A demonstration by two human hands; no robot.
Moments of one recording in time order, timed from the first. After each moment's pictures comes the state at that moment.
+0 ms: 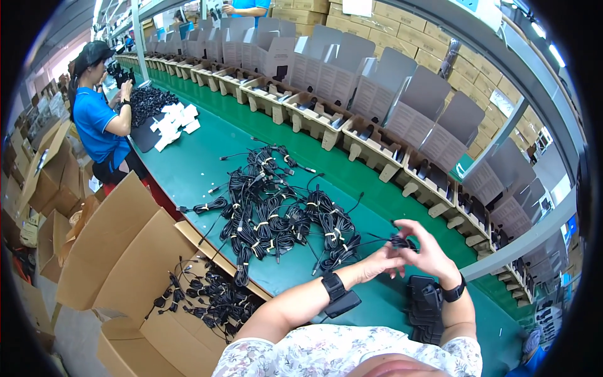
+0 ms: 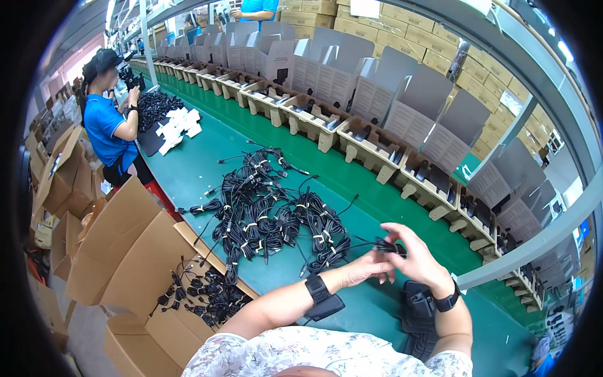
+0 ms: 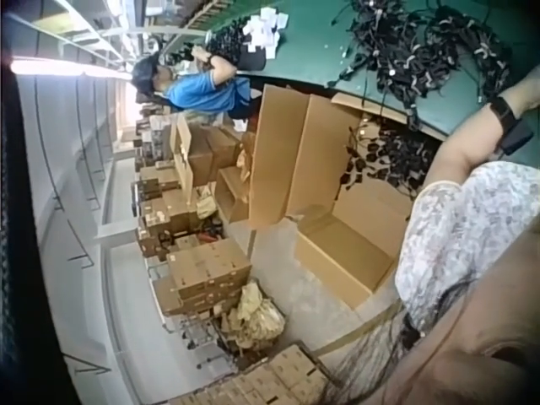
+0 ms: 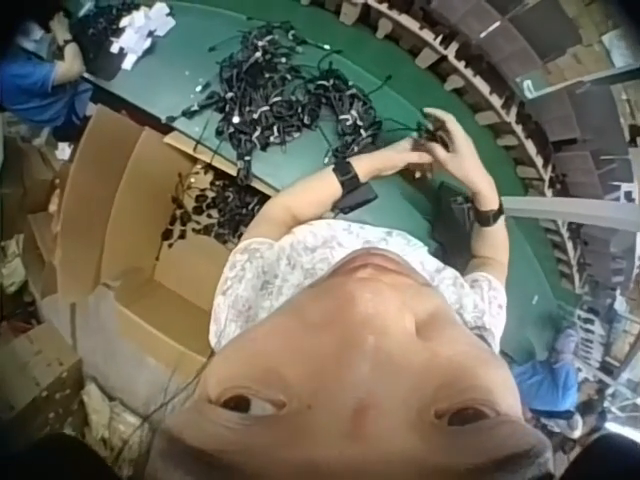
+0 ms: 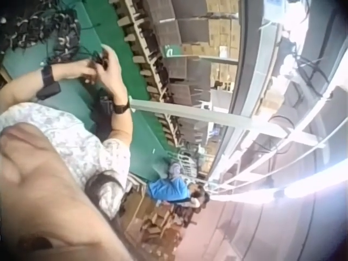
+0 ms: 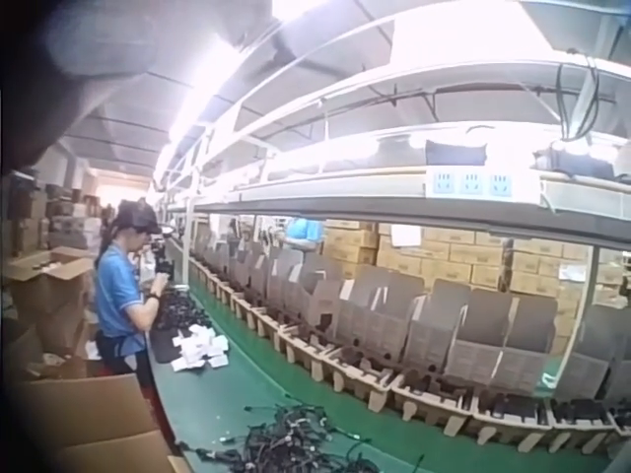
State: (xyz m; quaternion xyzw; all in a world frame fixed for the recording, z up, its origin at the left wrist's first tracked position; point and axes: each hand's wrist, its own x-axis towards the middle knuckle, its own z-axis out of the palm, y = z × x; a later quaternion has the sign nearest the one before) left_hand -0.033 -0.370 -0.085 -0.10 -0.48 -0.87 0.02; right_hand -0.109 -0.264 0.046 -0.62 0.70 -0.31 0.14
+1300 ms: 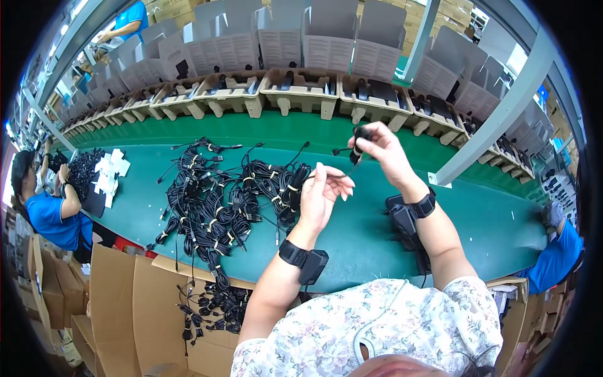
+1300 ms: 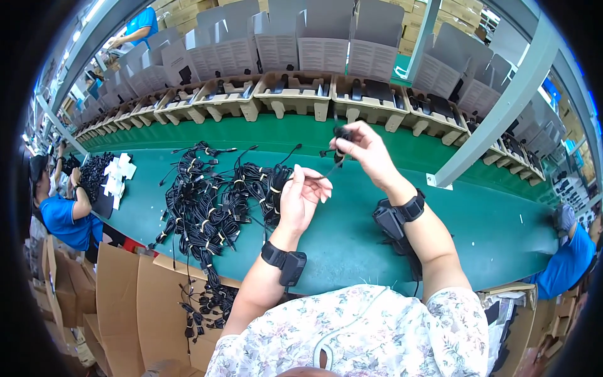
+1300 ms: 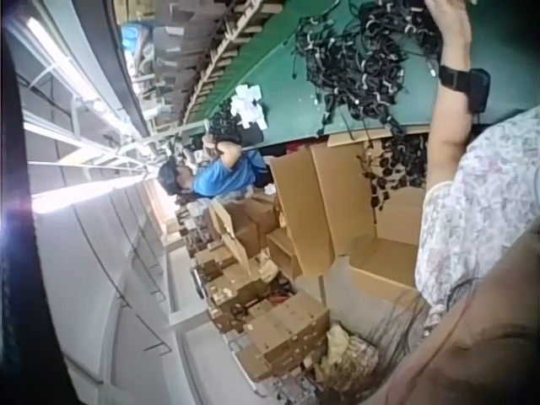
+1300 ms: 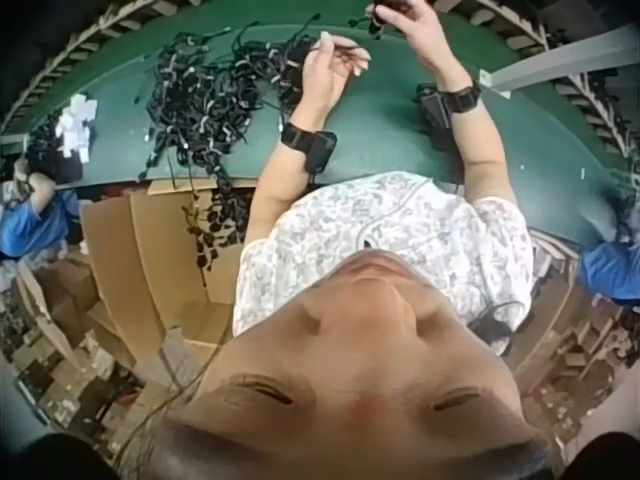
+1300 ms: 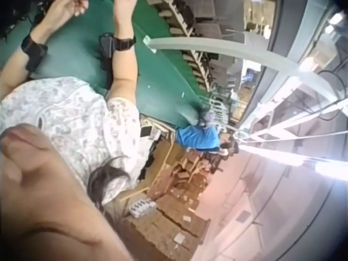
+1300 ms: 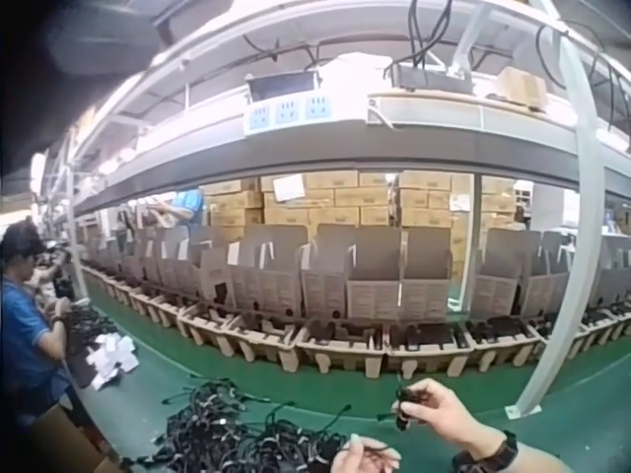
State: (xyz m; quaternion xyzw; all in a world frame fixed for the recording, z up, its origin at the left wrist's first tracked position) left_hand -0.015 -0.394 -0.065 -0.09 -0.38 -0.90 0.21; right_hand -0.150 -0.280 -0.004 -0.41 0.57 -0.69 0.18
